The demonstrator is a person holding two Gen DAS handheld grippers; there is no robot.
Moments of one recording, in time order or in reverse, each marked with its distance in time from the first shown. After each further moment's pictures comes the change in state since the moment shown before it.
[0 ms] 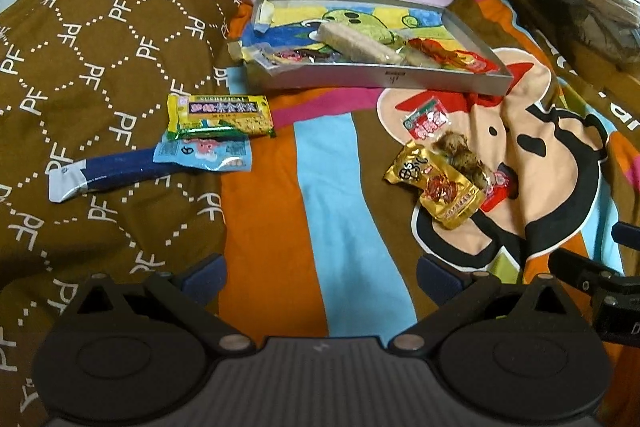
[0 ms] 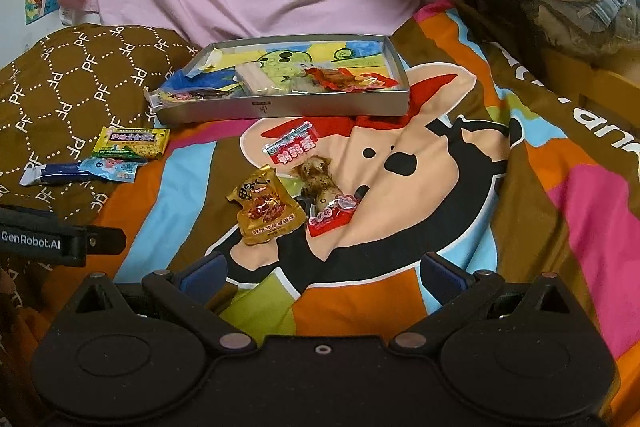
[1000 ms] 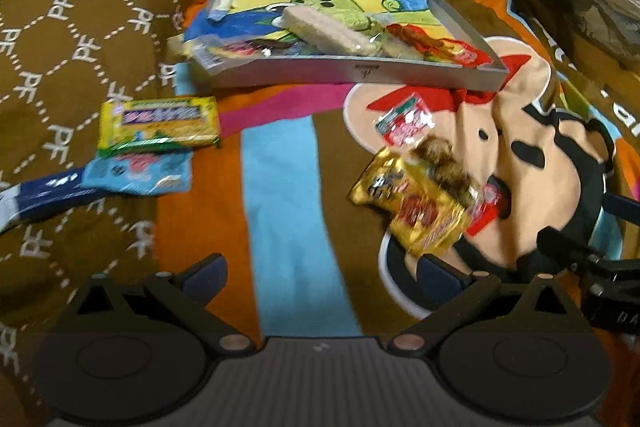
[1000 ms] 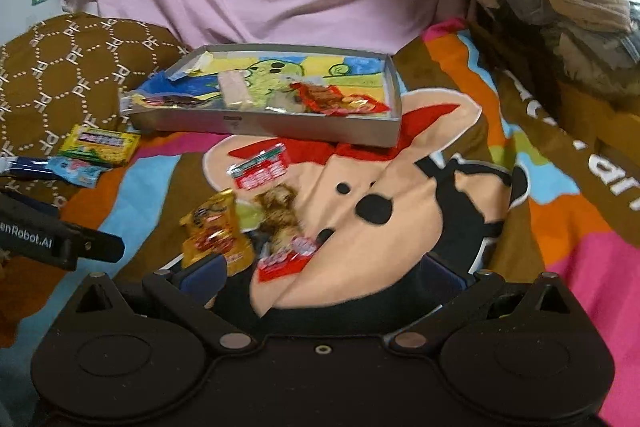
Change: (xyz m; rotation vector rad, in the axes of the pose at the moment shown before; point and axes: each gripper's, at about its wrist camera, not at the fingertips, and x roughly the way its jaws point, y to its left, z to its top) left arm 0.049 -0.029 0.036 0.002 0.048 -0.057; right arm 0.048 -0.034 0.027 -0.114 -0.043 -0.005
